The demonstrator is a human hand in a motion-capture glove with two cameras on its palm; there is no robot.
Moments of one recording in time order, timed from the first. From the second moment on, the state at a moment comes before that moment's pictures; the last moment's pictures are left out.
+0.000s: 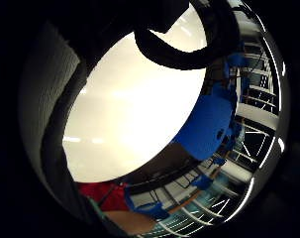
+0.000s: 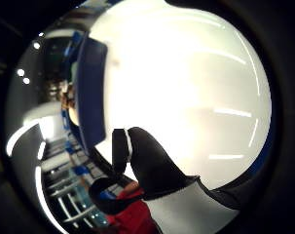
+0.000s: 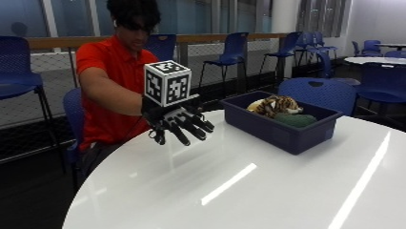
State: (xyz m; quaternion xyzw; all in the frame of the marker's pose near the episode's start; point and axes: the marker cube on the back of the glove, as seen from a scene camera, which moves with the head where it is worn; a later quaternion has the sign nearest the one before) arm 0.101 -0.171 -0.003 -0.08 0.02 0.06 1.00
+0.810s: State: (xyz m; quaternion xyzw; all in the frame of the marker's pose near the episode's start) arm 0.131 -0.145 -0.011 -0.07 0.00 0.08 0.99
